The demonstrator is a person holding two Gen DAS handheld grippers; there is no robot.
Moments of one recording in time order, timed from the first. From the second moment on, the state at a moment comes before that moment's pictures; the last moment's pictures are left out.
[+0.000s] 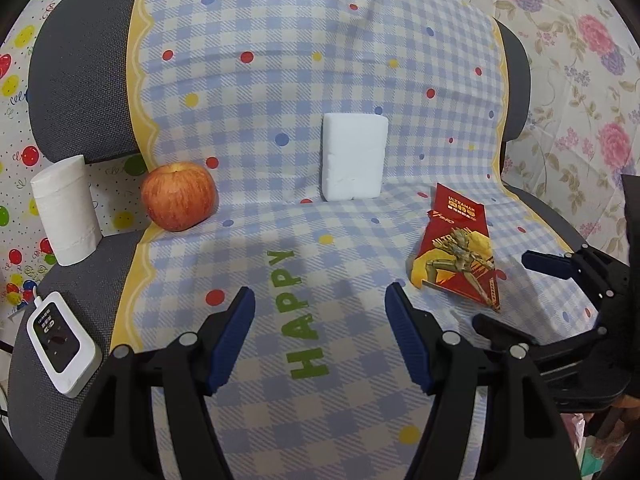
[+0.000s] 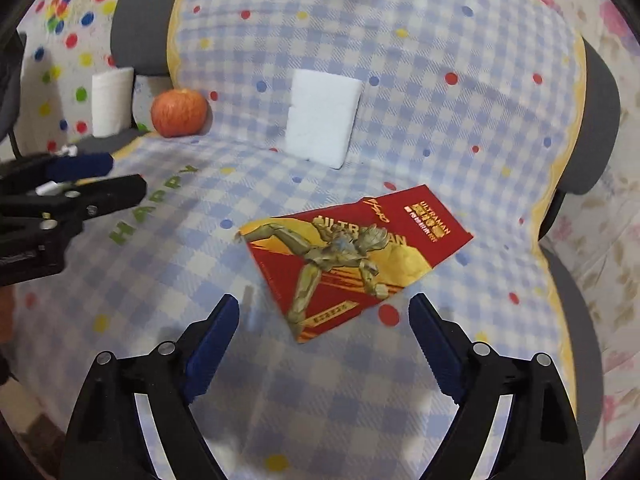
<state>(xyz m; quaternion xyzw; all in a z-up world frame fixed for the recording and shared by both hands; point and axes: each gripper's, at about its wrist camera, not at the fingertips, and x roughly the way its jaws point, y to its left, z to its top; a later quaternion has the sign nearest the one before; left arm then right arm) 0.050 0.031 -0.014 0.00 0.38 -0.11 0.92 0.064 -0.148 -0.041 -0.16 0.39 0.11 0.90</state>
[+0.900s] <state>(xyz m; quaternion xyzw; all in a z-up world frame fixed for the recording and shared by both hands) 0.040 0.009 0.009 0.01 0.35 -0.12 0.93 0.031 -0.193 0.020 -0.08 0.26 0.02 0.96</state>
